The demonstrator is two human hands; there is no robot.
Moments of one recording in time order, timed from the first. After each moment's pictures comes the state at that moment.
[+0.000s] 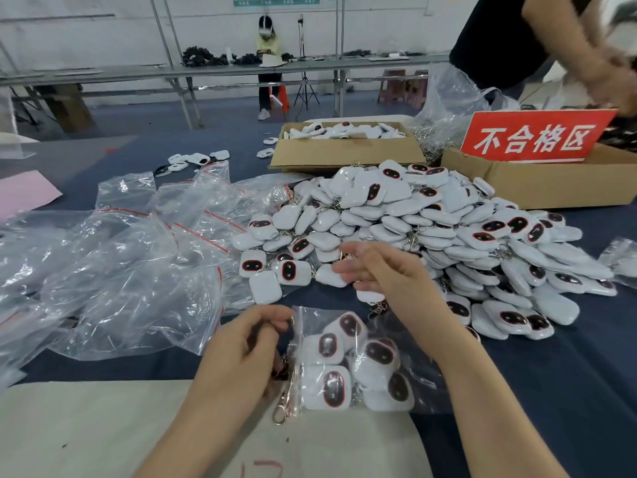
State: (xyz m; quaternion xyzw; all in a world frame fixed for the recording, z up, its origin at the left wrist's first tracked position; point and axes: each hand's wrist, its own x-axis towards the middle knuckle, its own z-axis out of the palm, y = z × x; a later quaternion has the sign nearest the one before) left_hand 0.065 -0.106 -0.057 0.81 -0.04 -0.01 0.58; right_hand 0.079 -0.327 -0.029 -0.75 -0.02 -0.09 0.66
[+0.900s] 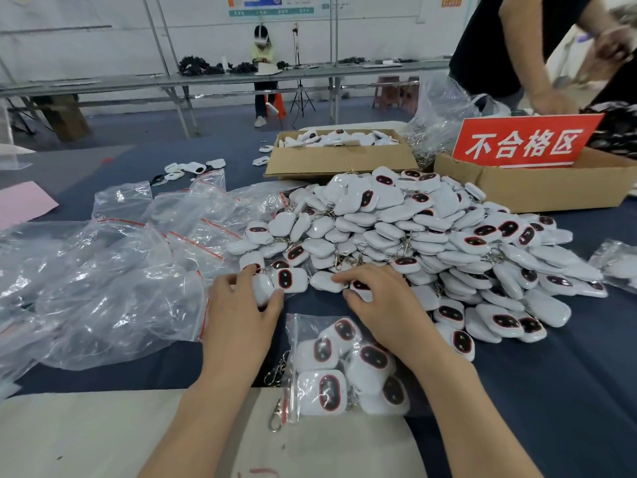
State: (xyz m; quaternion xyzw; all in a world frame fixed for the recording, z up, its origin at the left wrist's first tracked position) left_hand 0.116 -0.124 -0.059 0.94 -0.03 0.12 0.32; right_hand 0.083 -0.327 -0.053 -0.93 -0.01 -0.14 0.35
